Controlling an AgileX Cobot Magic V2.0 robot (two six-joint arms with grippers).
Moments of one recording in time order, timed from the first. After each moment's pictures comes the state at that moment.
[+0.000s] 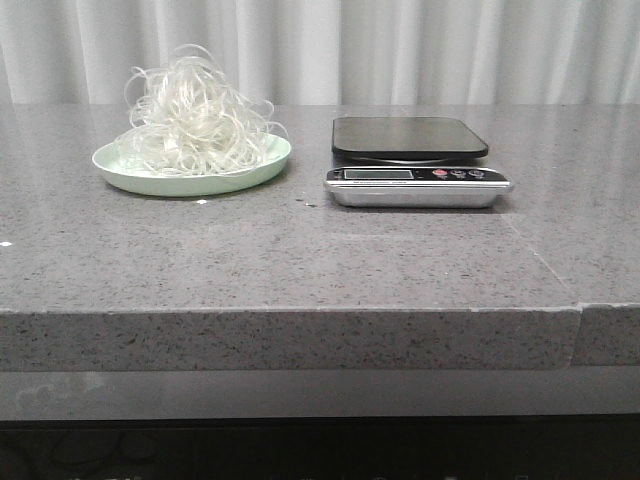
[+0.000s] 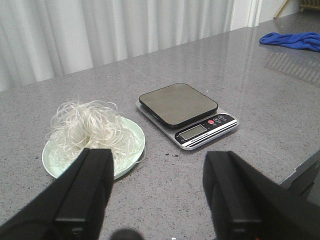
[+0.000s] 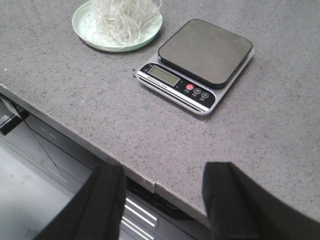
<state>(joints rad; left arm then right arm) -0.67 0.52 -0.71 0.09 0.47 -0.07 0.54 0.56 -0.90 0.00 0.93 0.00</state>
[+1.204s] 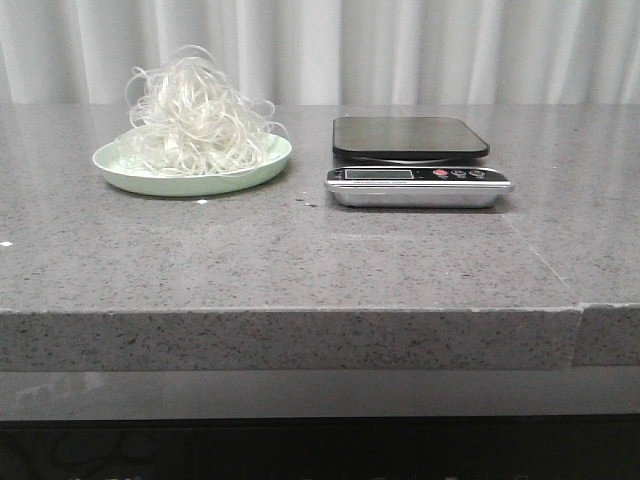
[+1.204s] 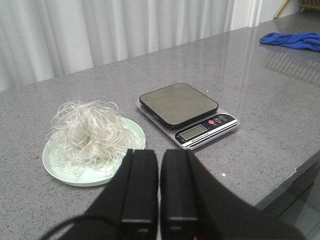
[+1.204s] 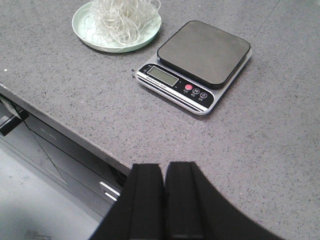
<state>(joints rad) -0.67 0.52 -0.71 0.10 0.47 -0.07 0.54 0.55 -0.90 0.00 0.93 0.01</state>
